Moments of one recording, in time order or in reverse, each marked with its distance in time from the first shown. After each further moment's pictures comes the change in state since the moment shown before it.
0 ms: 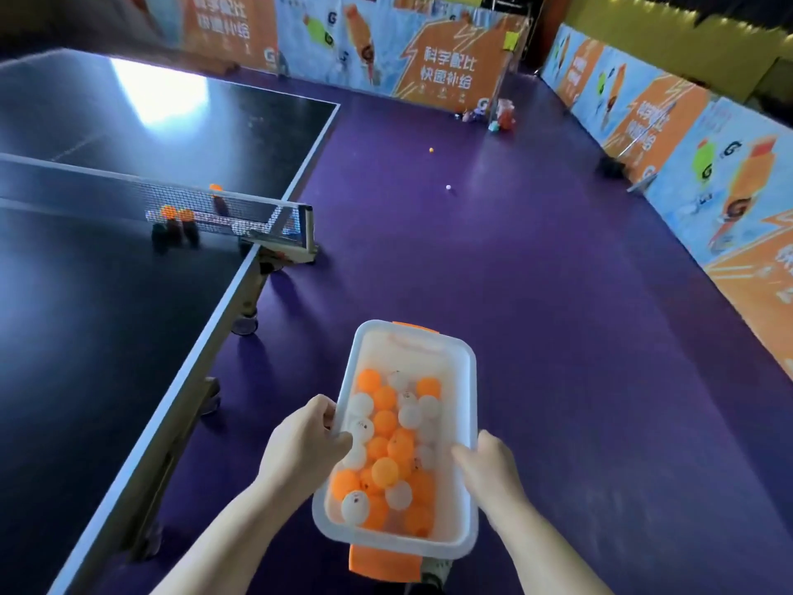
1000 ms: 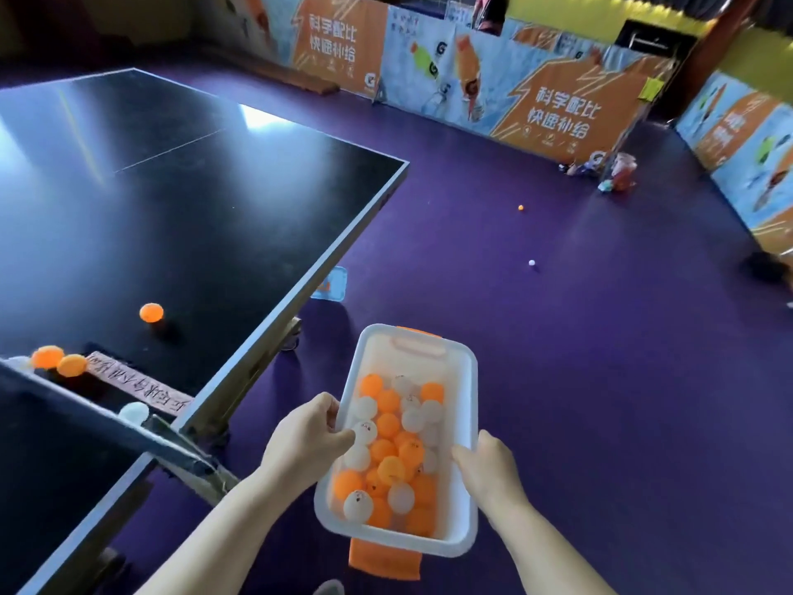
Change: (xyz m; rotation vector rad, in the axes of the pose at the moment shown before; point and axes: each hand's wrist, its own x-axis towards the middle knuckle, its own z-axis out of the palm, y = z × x) left_hand 0.647 0.171 -0.016 -0.097 0.122 -0.168; right_hand 0.626 -0.379 -0.022 -0.187 -0.175 -0.206
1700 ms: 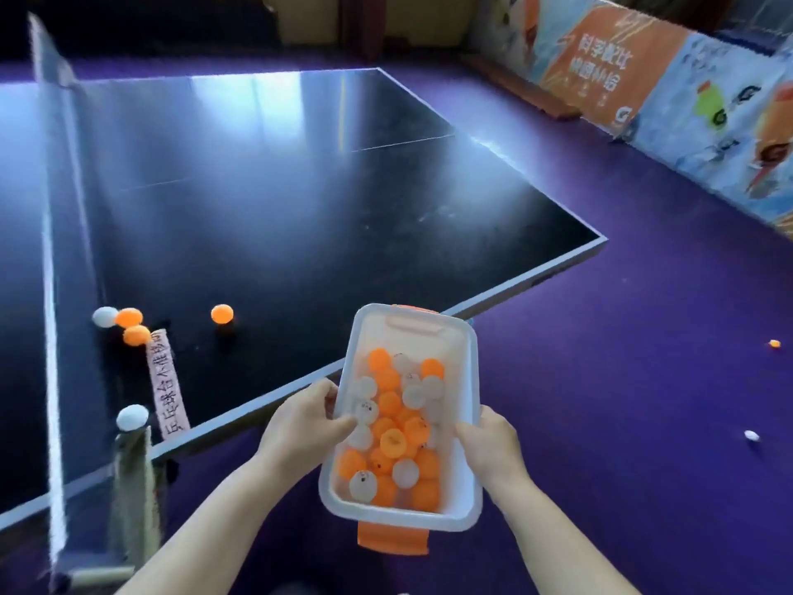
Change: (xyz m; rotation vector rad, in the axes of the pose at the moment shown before) left_hand 0.242 0.045 -0.023 -0.223 0.402 -0.452; right_hand 0.324 -0.227 0.015 -0.171 -0.482 -0.382
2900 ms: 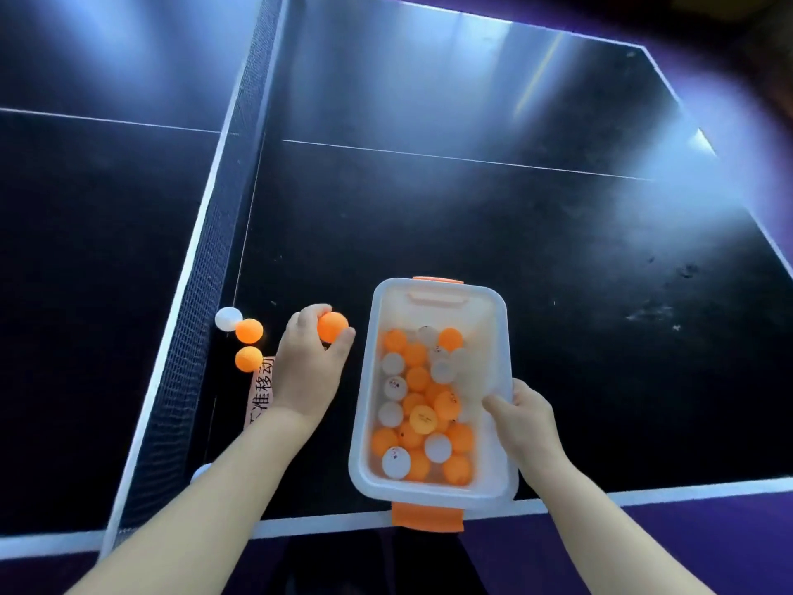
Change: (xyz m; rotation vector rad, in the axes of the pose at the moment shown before) left_hand 0.251 -0.133 -0.158 -0.238 0.689 -0.304; right_hand 0.227 -0.243 0.192 -0.184 -0.329 -0.160
